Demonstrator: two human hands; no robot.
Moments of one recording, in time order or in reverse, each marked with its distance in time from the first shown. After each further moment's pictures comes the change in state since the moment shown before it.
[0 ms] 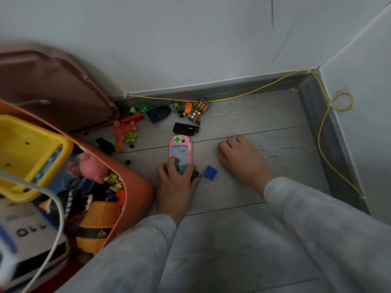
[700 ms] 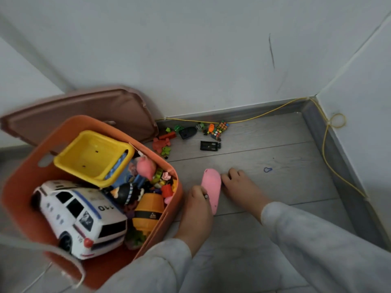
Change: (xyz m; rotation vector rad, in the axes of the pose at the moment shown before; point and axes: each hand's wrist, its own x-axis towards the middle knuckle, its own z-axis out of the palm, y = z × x) left_hand -0.067 0.008 -0.088 -0.414 -0.133 -0.172; right_hand -0.037 -0.081 -0.006 0.080 -0.242 -0.012
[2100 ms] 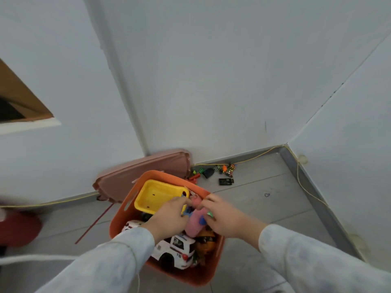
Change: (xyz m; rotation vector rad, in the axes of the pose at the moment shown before) left_hand 0.023 -0.060 -0.329 0.097 -0.518 0.297; right_hand -0.005 -0.259 -0.255 0.437 -0.089 0.021
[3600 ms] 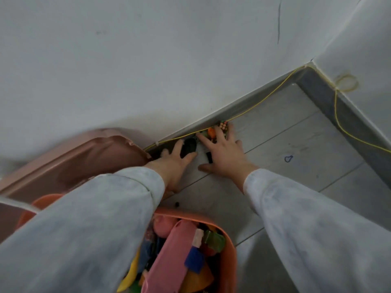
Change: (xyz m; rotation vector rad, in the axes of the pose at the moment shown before) left_hand 0.314 -0.039 0.073 0.936 -0.440 0.026; right_hand 0.179 0.277 0.076 -0.281 0.169 0.468
